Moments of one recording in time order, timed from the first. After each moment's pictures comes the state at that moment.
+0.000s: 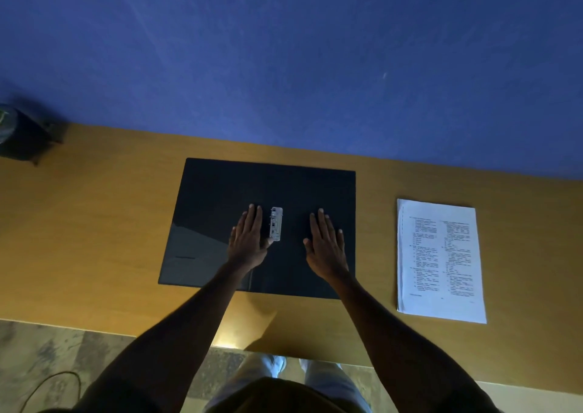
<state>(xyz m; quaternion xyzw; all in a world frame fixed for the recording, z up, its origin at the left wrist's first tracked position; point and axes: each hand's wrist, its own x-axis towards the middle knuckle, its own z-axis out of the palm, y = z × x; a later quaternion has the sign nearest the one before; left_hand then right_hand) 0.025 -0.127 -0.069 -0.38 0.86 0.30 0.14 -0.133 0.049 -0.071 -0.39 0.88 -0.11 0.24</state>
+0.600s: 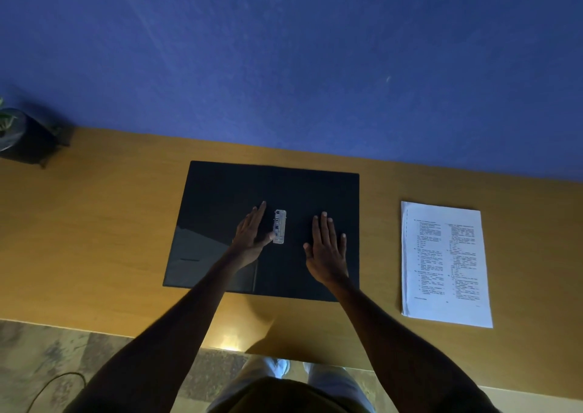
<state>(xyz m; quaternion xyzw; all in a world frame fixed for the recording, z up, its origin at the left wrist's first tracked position) 0.029 -0.148 -0.052 -0.37 0.81 0.44 0.09 -0.120 0.049 -0.078 -0.39 0.89 -0.10 0.23</state>
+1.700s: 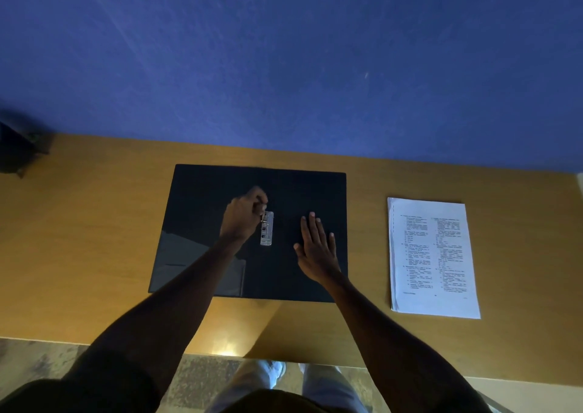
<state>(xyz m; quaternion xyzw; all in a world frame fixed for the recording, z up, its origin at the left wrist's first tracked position) -0.036 -0.163 -0.009 -0.36 0.87 0.34 -0.07 -0.133 0.053 -0.074 -0.39 0.87 -0.12 0.29</state>
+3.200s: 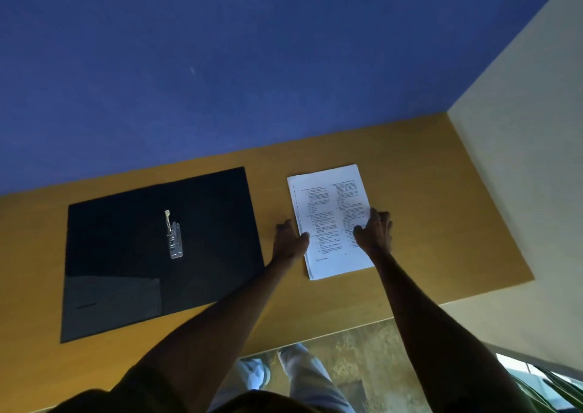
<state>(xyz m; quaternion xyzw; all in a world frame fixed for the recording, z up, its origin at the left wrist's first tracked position) -0.196 0.146 -0.029 -0.38 0.78 0.48 0.16 -0.316 0.333 -0.037 0.02 0.95 -0.23 0.23</state>
